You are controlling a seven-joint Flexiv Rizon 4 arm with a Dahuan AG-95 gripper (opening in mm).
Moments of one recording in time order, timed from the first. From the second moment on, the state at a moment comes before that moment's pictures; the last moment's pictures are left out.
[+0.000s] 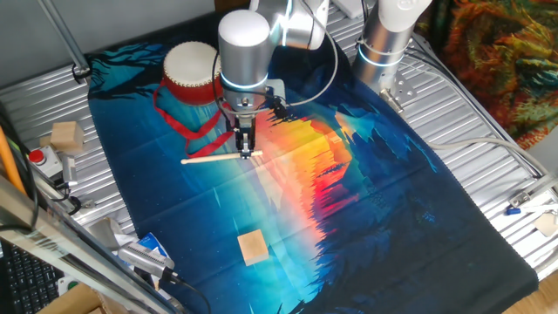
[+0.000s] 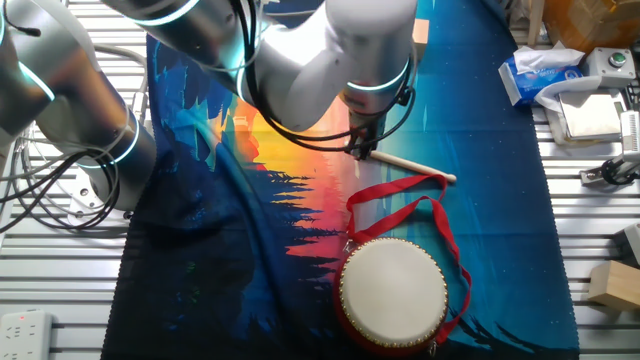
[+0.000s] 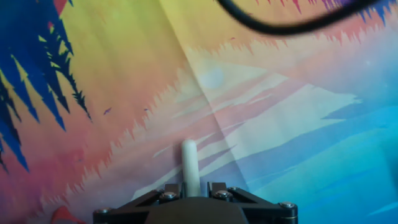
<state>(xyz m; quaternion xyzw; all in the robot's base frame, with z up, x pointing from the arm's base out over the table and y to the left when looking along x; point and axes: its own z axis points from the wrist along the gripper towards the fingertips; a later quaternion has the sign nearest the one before) 0.450 0.049 0.012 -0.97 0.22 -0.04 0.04</state>
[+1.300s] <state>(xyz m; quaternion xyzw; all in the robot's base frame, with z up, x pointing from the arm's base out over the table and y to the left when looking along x) 0.462 0.051 0.018 -0.95 0.30 -0.04 0.08</state>
